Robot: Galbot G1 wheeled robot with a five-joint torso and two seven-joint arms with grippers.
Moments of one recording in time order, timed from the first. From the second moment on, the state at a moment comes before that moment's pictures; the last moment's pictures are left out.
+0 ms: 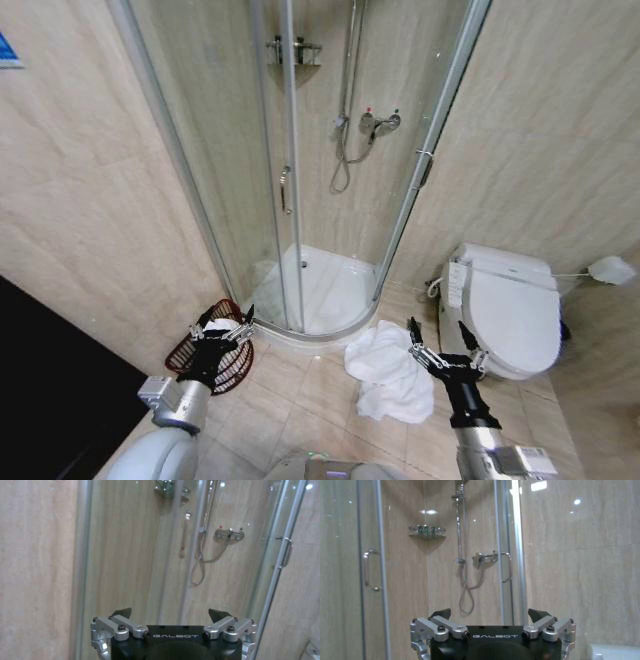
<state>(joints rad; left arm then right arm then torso) 1.83 -1.53 -0.68 -2.49 -0.27 0.23 0.08 -2.01 1.54 0.61 2.45 0.16 0.21 -0.03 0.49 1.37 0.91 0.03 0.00</state>
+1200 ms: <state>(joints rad) 1.83 -1.53 -0.68 -2.49 -0.27 0.23 0.08 -2.01 1.54 0.61 2.45 0.16 0.21 -0.03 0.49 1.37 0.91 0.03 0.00</state>
